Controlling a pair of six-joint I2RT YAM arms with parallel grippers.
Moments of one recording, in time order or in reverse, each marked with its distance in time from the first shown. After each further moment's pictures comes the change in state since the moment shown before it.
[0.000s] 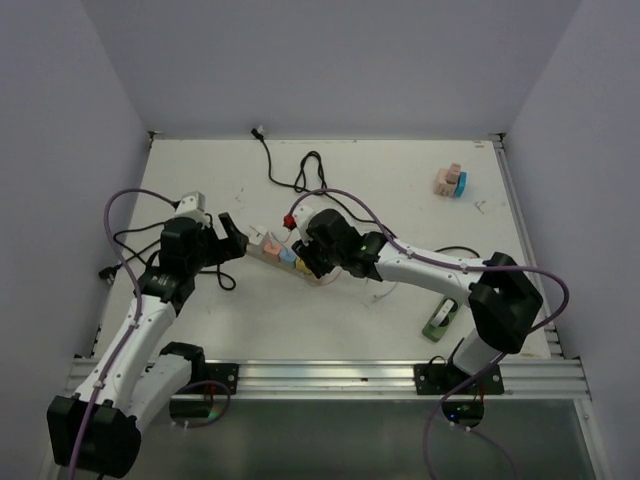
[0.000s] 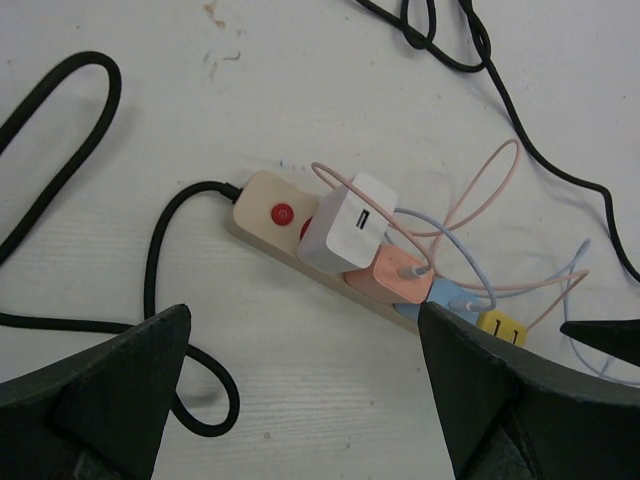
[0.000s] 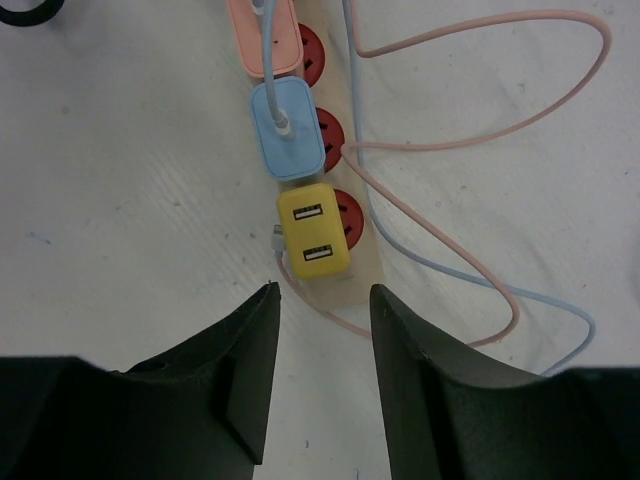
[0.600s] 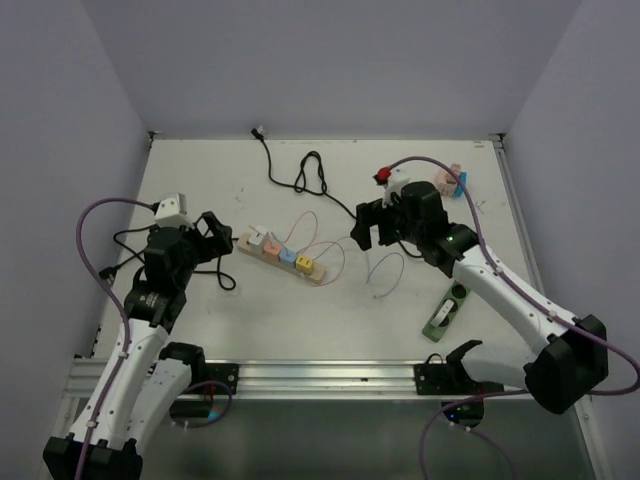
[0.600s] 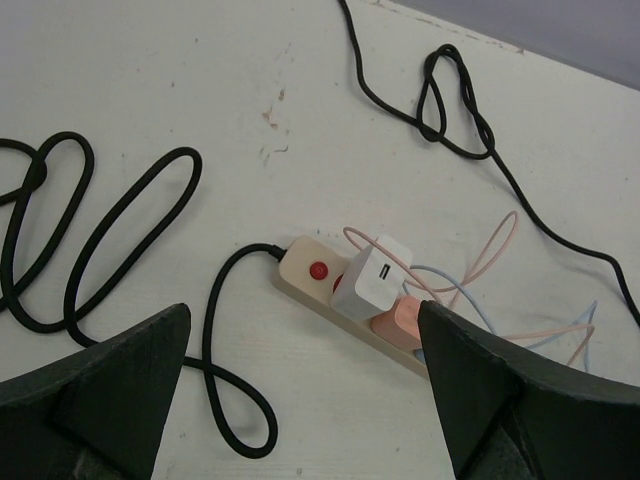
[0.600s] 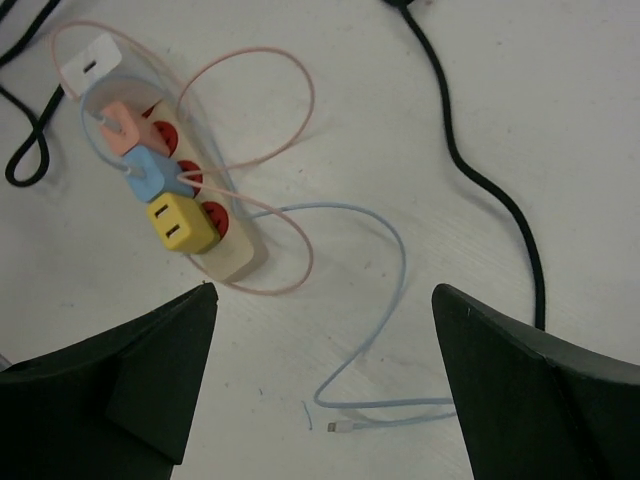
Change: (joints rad) left arm 0.002 -0.172 0.000 0.003 -0.125 0.047; right arm -0.411 -0.411 -0.148 -0.063 -0.159 0.160
